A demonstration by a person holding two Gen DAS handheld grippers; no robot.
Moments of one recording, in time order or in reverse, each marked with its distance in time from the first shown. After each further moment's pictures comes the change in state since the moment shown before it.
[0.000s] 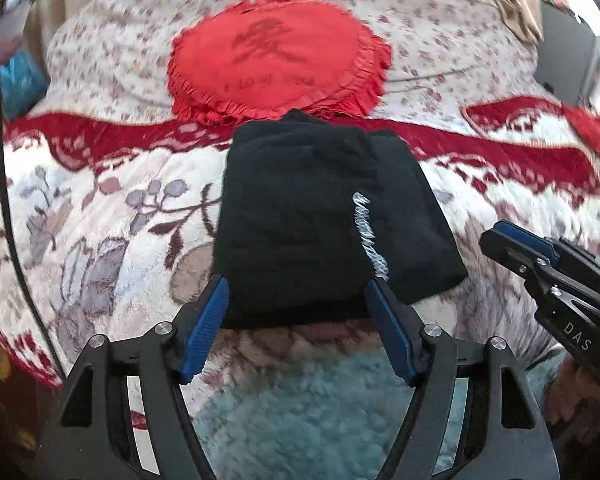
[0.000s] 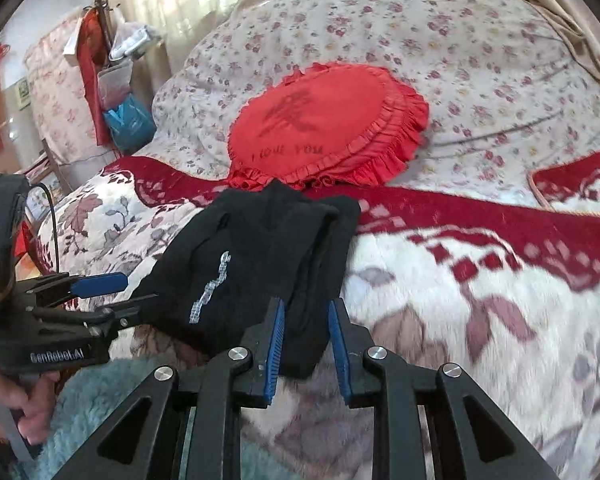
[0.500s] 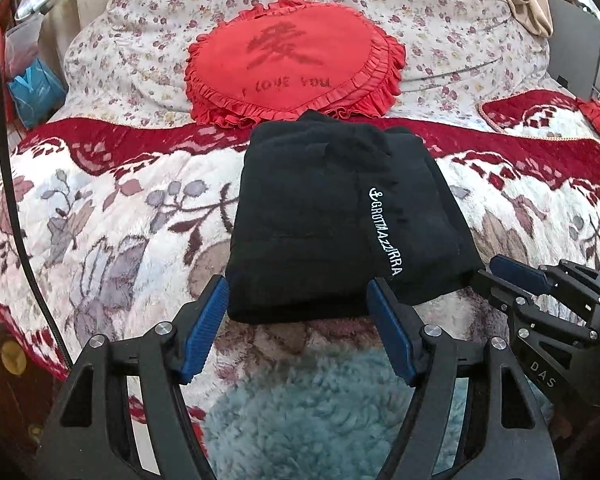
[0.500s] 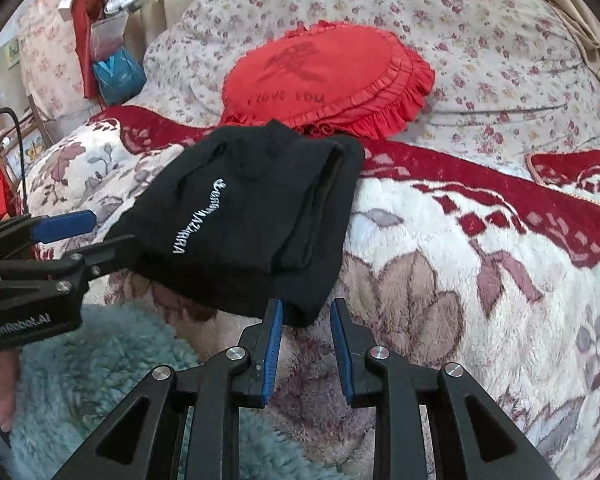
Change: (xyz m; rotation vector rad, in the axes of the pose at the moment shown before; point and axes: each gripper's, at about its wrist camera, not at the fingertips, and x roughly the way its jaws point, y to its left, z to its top) left arm 0.001 0.003 -0.002 -0.020 -0.009 0.062; right arm 0.023 0.012 -0.025 -0.068 0.138 -0.082
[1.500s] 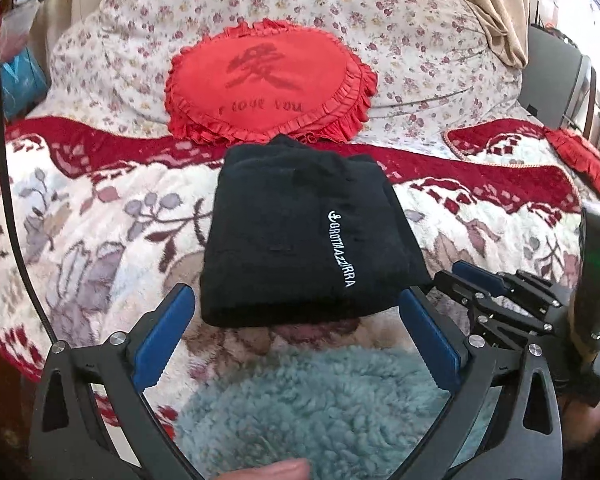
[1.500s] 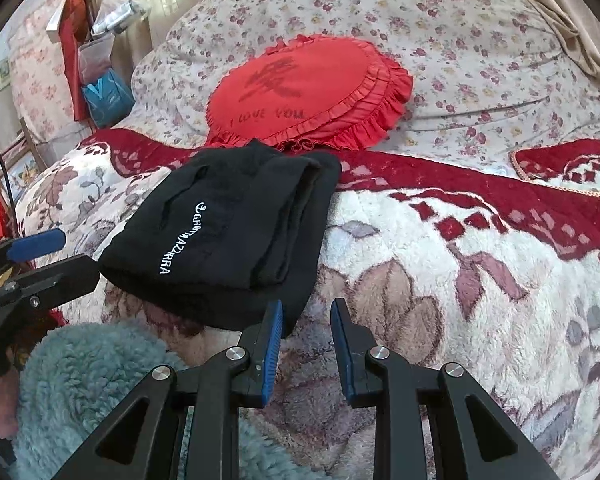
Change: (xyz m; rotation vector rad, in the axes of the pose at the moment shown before) left arm -0.022 0.005 0.003 -0.054 -0.057 -0.156; right arm -0.011 -0.009 0.002 0.063 -0.056 -0.017
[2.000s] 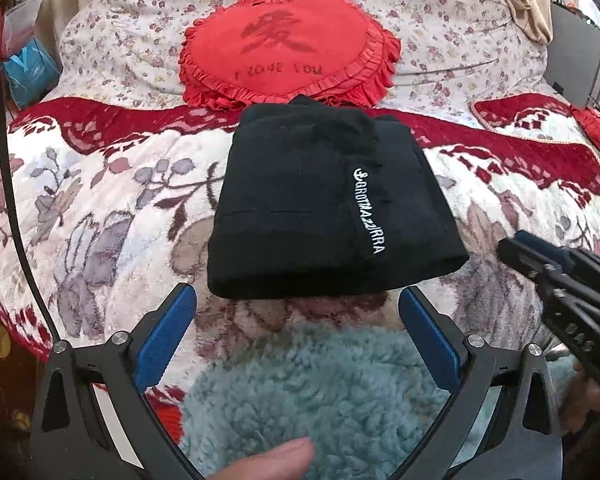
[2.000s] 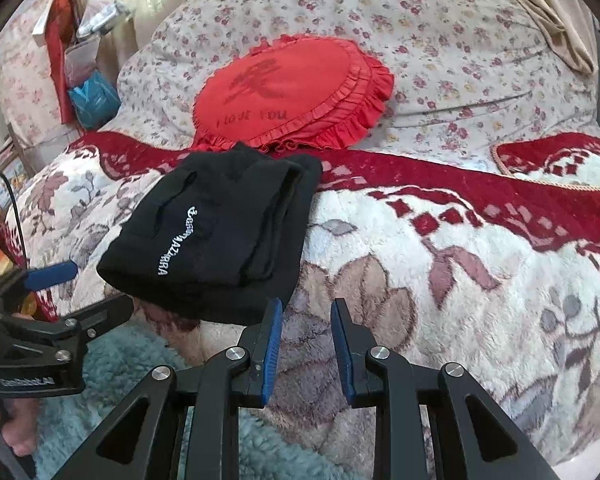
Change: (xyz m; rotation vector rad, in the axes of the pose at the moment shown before) left arm 0.022 -0.004 -0.014 0.013 0.098 0.107; right arm -0.021 -0.001 0.004 0.039 0.025 -0.050
